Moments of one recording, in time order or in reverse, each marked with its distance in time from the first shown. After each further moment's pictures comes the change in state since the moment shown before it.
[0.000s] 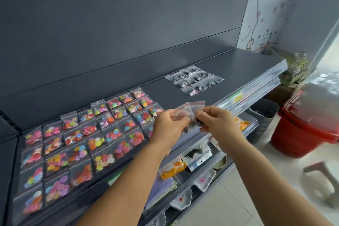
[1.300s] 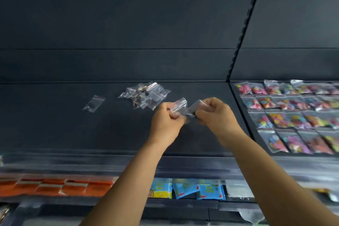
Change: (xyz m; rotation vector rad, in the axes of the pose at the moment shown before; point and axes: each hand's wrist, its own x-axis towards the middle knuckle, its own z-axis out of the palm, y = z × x) left_hand -0.238 -0.112 -0.503 0.143 0.710 -0.142; right_hand -0.214 -0.024 0.512 -0.168 -0.614 -0.071
